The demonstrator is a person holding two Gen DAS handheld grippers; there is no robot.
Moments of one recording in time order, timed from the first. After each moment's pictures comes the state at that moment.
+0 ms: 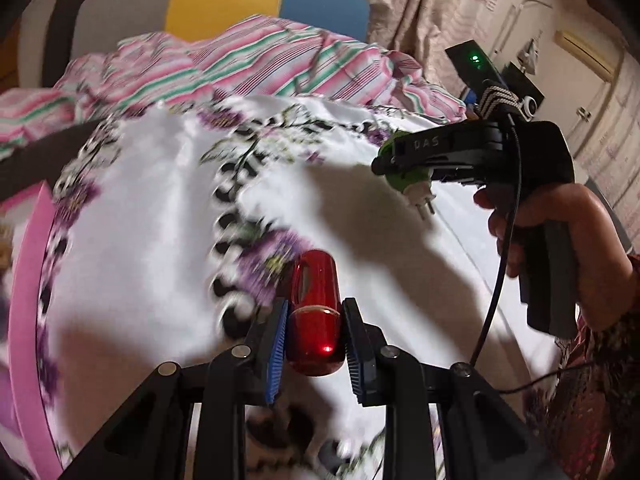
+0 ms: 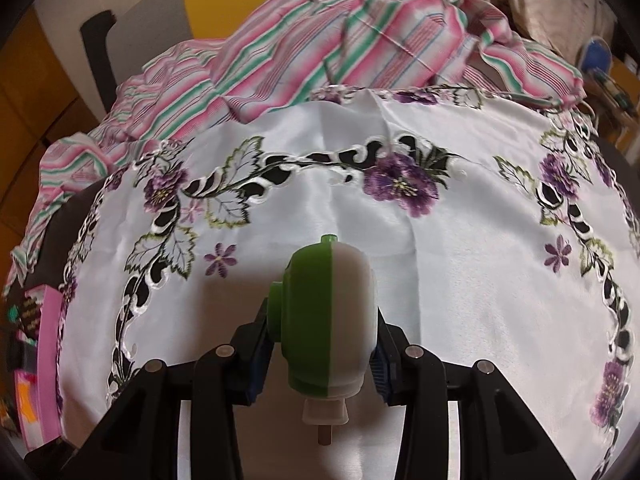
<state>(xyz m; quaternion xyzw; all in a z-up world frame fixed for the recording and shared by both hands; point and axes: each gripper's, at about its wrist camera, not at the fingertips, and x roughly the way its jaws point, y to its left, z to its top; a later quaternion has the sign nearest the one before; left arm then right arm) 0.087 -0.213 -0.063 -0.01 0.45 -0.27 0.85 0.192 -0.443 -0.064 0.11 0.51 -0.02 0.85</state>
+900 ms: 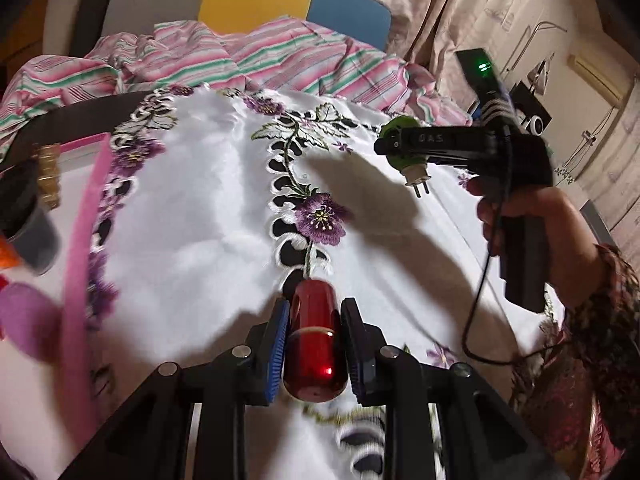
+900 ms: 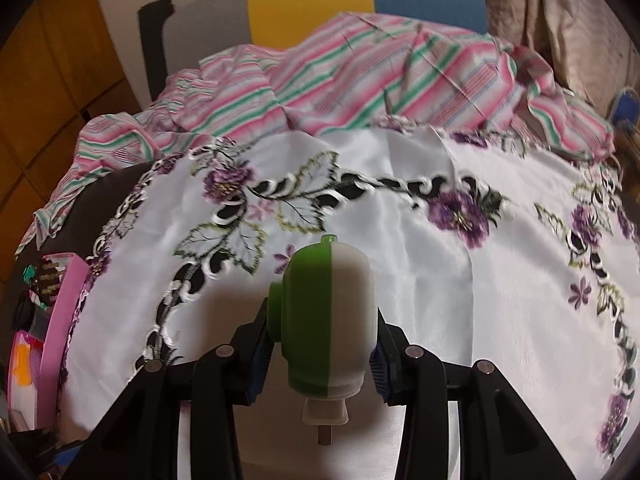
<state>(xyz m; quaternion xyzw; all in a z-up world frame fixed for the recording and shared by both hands) 0.049 -0.155 -0.051 -0.05 0.45 -0.26 0.85 0.180 -0.399 -0.046 0.05 0.46 0.03 0.89</state>
